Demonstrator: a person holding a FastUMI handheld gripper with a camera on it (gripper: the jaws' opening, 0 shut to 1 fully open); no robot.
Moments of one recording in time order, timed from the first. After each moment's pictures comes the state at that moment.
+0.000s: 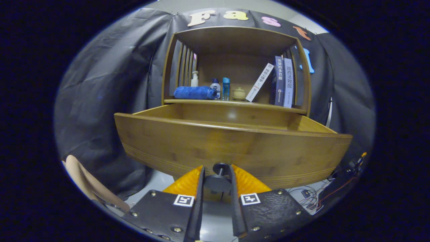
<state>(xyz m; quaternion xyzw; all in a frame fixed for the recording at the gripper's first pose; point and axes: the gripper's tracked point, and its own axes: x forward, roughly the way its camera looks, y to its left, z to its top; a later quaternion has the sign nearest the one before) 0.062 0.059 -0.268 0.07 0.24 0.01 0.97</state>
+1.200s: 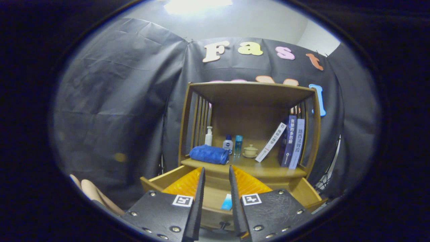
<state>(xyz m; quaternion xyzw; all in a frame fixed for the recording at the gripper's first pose) 0.138 0.053 -0.064 0.06 0.07 0.06 0.99</state>
